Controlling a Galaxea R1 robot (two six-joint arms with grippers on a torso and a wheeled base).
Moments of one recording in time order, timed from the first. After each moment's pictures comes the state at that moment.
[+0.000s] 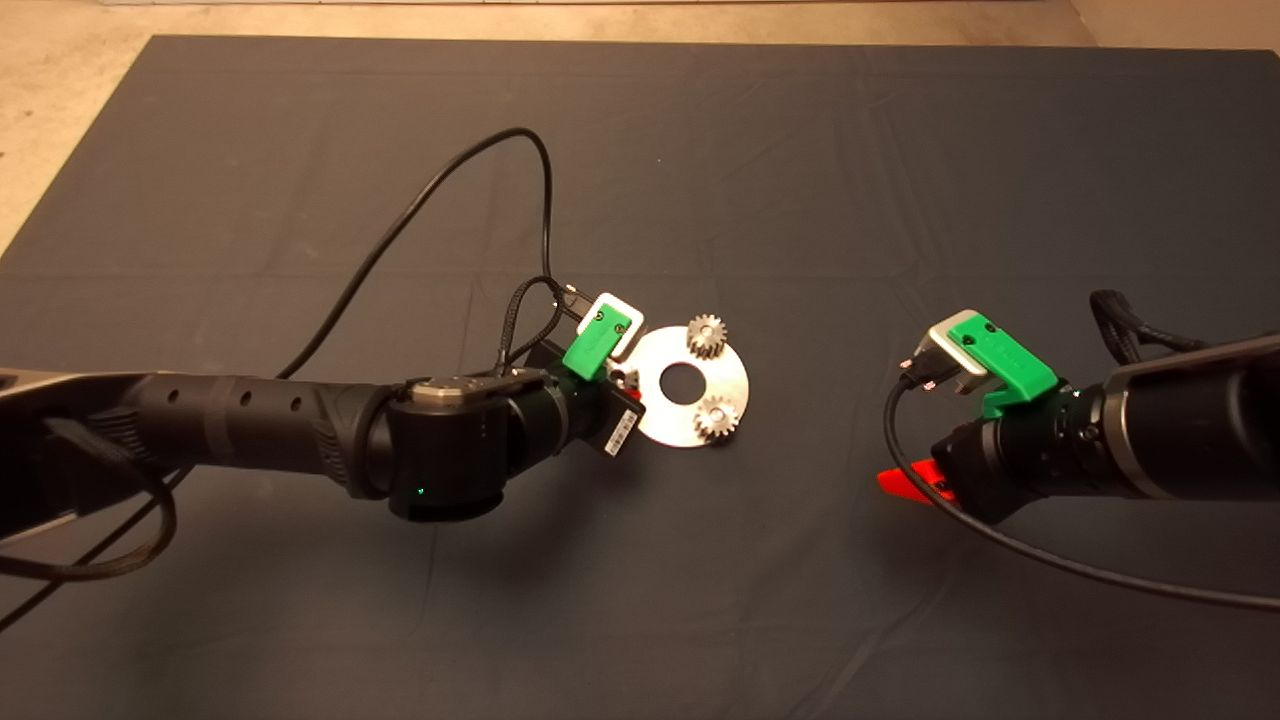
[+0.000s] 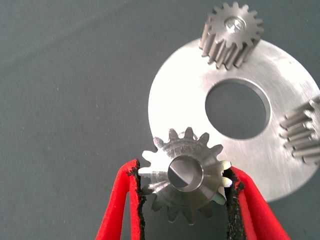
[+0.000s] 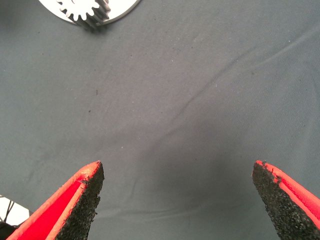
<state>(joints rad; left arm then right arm) -0.09 2.54 -0.82 1.31 1.28 -1.14 0.39 2.25 -0.42 -0.56 -1.53 1.39</state>
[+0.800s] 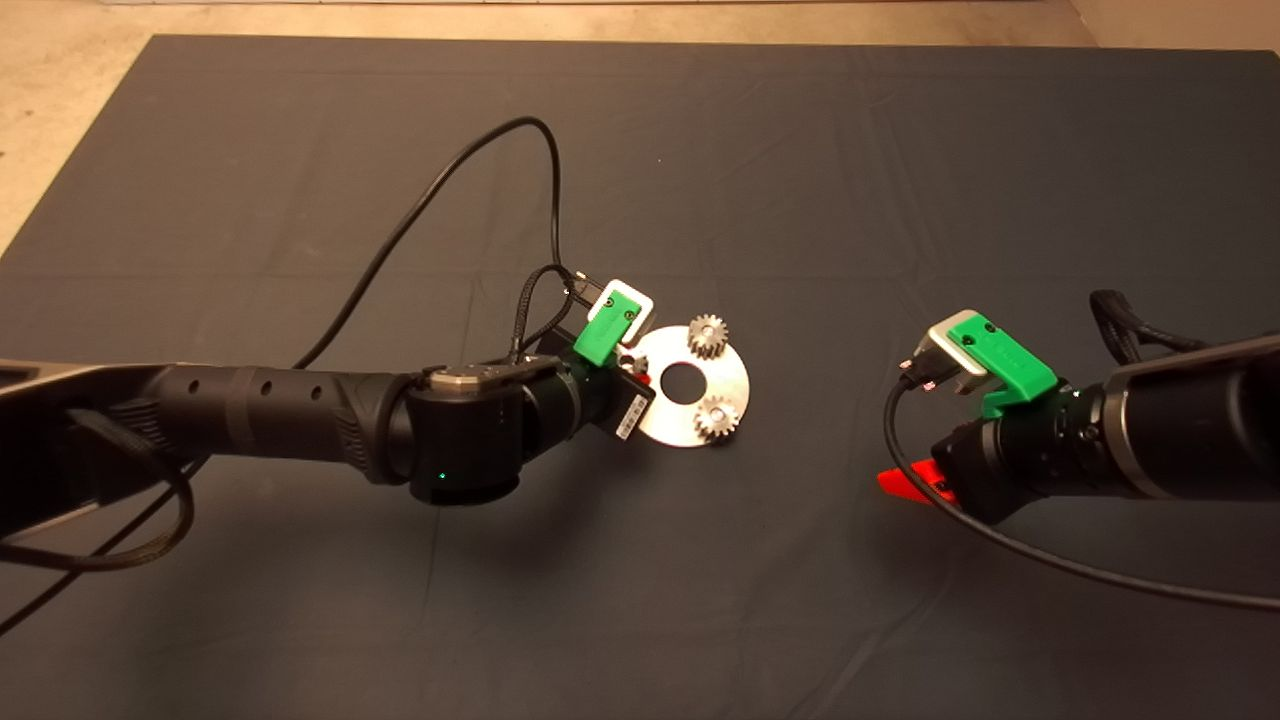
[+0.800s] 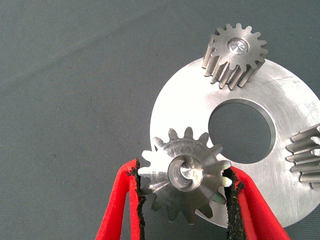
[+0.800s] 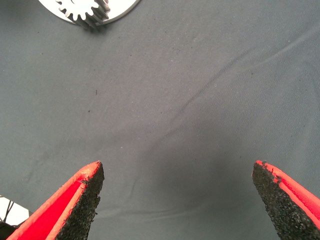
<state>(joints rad) -0.10 2.56 -0.85 1.33 1.26 -1.14 0.39 2.25 -0.42 -0.56 -1.53 1.39</state>
